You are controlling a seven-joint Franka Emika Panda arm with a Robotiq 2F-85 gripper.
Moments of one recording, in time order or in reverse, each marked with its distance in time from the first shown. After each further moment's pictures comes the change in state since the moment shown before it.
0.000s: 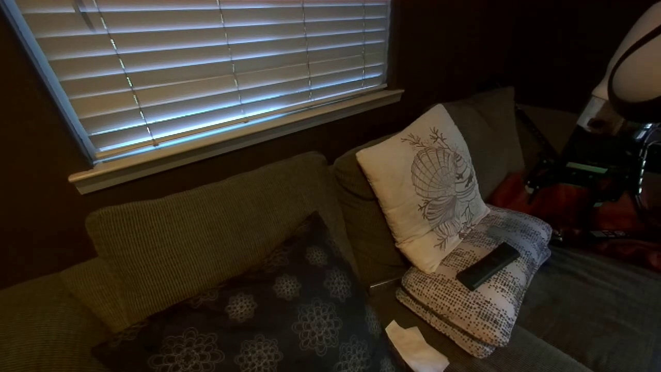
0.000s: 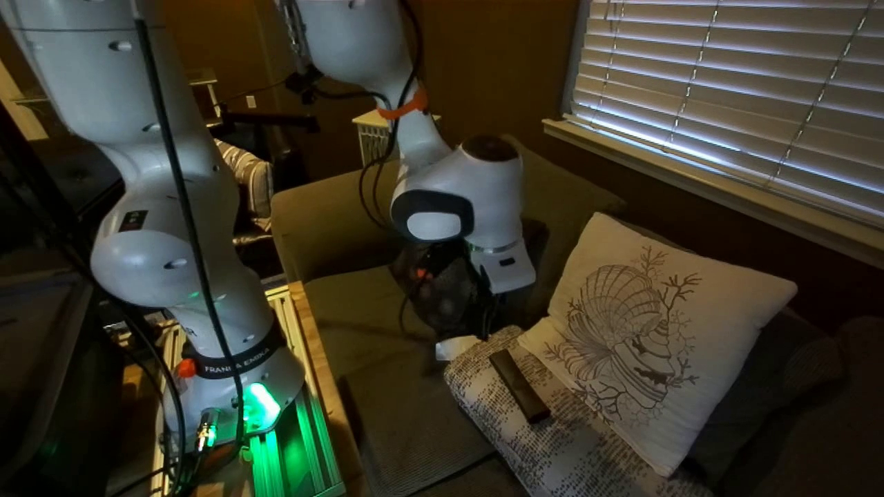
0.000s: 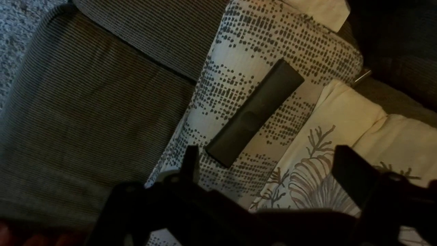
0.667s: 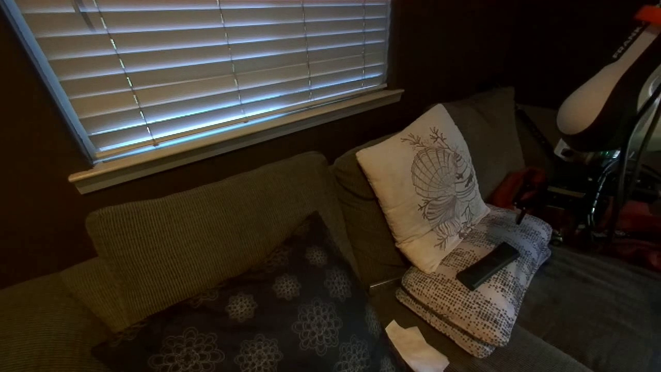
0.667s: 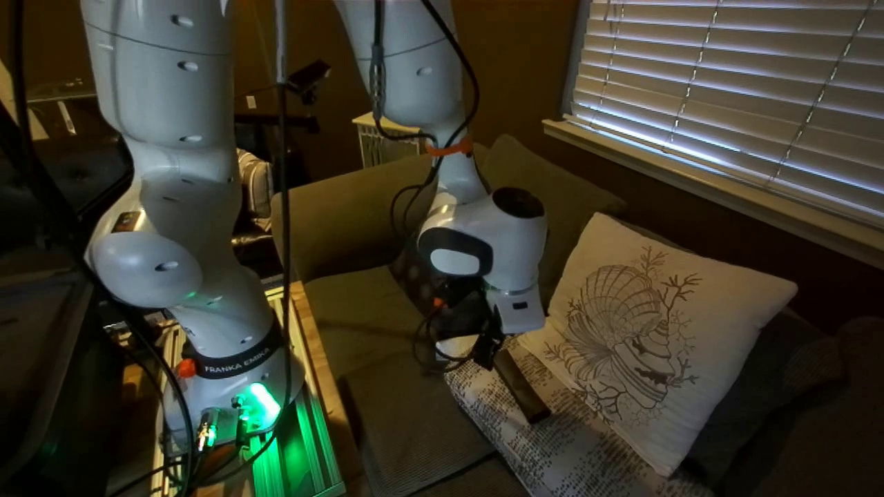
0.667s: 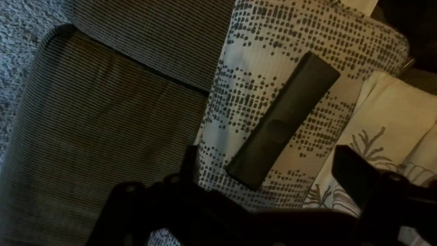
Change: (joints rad) arm -0.058 0.265 0.039 0.144 0.152 0.032 -0.069
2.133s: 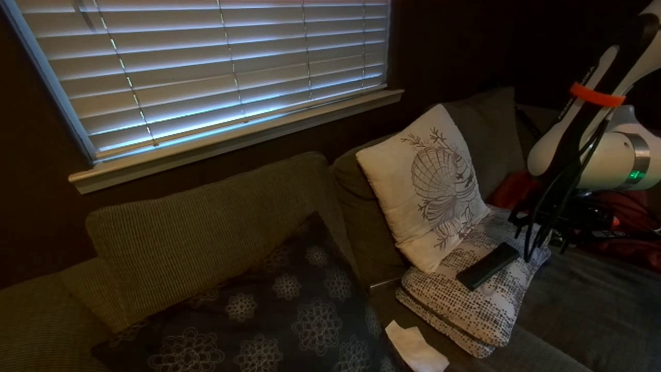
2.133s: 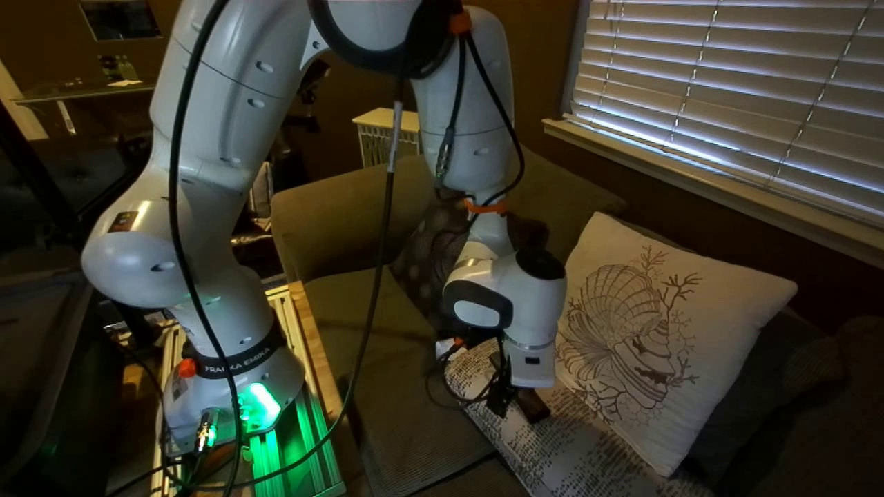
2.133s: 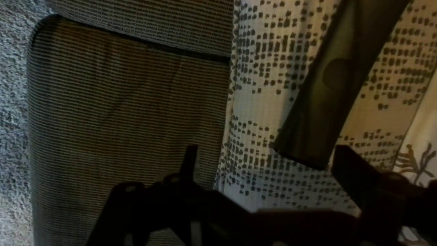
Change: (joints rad) arm -0.024 0.318 -0.051 0.197 0.039 0.105 0.133
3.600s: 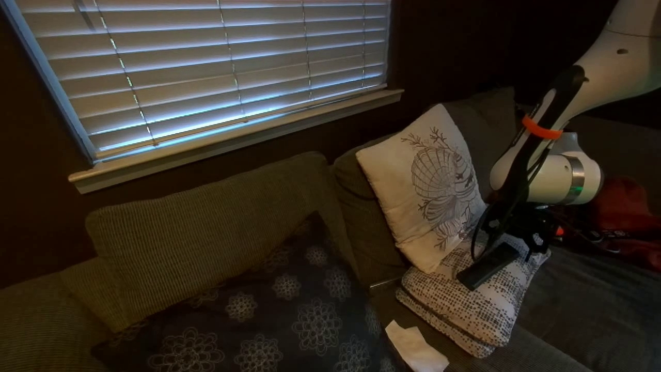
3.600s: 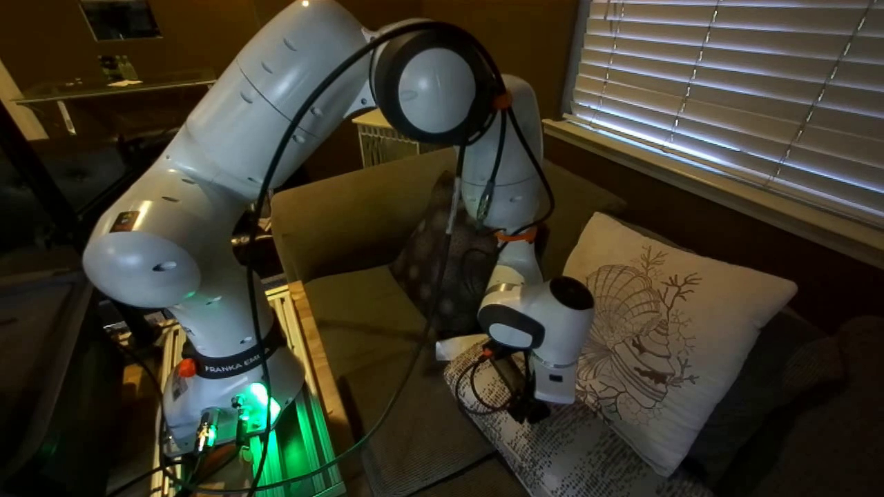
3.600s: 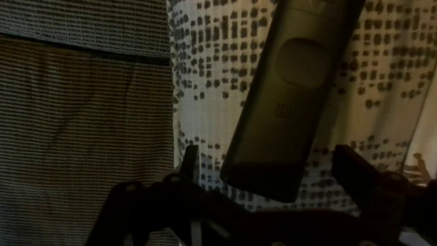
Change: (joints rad) arm 0.008 0.252 0.005 0.297 0.037 -0.086 0.071
